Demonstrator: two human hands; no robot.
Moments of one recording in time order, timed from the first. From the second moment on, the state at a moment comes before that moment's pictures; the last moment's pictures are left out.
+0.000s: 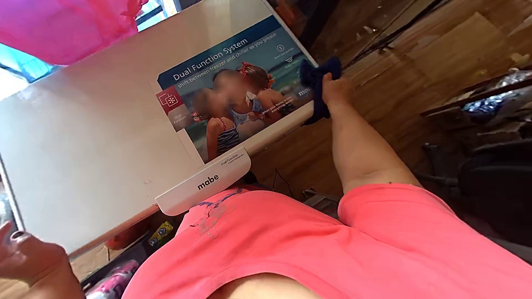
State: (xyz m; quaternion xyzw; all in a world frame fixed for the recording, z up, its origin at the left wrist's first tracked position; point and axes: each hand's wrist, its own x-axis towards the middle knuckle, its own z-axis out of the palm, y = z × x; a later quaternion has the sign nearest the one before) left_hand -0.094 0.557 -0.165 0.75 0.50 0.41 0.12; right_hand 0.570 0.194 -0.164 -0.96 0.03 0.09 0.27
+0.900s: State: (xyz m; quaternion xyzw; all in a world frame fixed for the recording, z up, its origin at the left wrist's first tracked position) left_hand 0.136 0.419 -0.202 0.86 0.39 0.31 0.13; right_hand 0.540 0.326 -0.162 -0.92 -0.37 0.14 0.06
